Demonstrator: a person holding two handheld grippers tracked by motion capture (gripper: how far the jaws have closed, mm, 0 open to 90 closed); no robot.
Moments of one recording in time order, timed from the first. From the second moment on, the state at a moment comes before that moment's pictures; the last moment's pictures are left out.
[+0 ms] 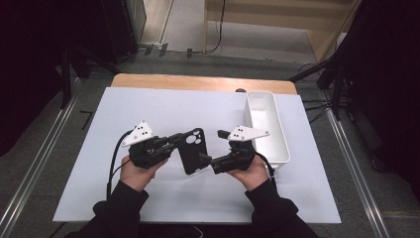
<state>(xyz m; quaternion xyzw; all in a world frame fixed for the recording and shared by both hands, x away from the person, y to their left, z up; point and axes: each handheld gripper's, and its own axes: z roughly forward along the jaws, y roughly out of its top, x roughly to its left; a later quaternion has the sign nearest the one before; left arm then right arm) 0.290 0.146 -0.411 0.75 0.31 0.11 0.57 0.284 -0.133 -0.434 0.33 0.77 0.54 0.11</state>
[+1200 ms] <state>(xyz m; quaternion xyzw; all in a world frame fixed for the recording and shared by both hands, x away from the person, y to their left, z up) 0.279 0.131 -0.408 0.74 0.38 0.15 0.54 0.270 -0.096 -0.443 0.37 0.75 0.51 0.18</state>
